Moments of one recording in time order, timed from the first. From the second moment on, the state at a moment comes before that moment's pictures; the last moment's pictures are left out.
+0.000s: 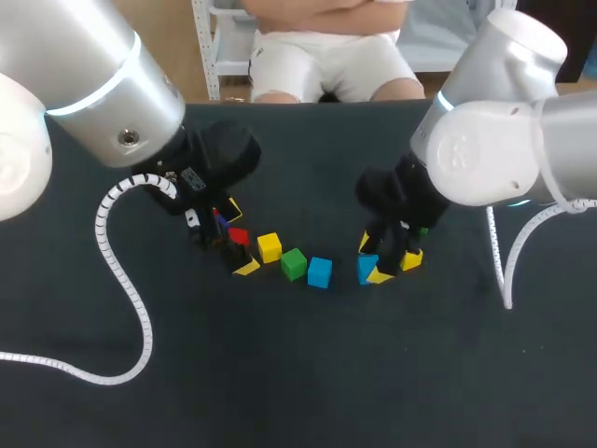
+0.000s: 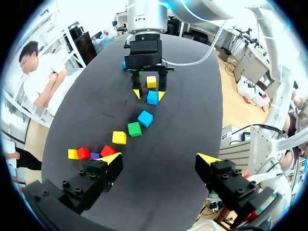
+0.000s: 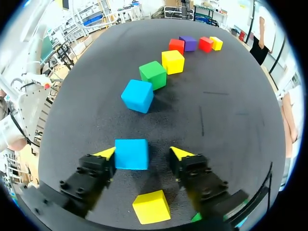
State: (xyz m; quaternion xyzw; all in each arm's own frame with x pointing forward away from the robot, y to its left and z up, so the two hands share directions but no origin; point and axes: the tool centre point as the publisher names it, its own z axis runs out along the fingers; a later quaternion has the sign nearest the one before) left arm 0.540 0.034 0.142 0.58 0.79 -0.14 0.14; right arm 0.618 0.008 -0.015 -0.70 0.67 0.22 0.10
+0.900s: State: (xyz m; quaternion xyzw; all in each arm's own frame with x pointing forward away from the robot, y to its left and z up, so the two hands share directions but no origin) left arm 0.540 0.034 0.142 0.58 0.79 -0.14 0.14; right arm 0.615 0.016 0.009 -0.68 0.70 0.18 0.07
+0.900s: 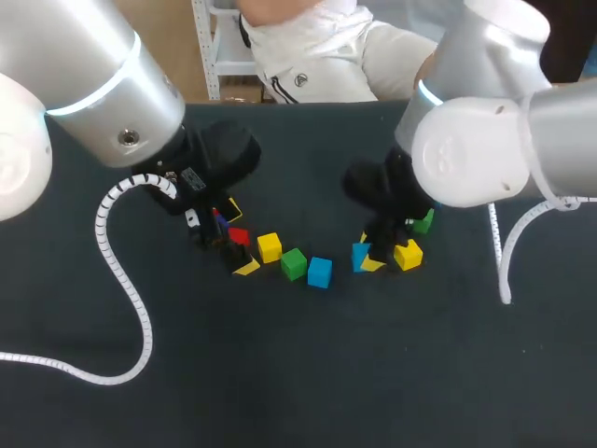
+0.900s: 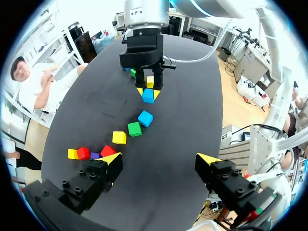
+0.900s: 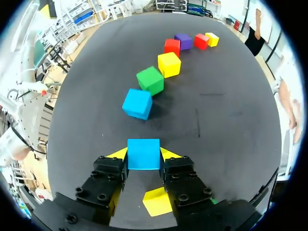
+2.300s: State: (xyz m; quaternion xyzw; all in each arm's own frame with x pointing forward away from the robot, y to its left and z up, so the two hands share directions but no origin) left arm 0.540 0.034 0.142 0.58 0.79 -0.14 0.14; right arm 0.635 0.043 0.056 -0.65 0.74 0.13 0.13
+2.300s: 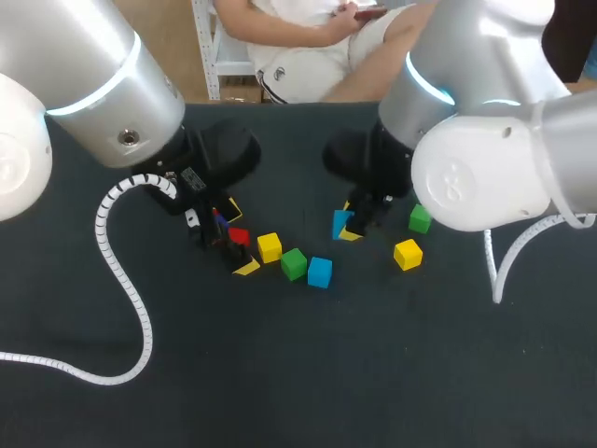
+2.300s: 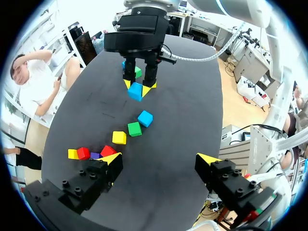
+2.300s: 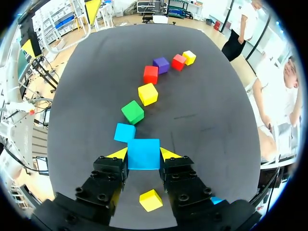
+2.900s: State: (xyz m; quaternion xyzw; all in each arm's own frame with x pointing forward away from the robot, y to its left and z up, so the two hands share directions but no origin) left arm 0.540 0.034 0.142 0.58 0.79 -0.14 0.14; right arm 0.651 0.035 0.056 -0.66 0.73 0.14 0.13
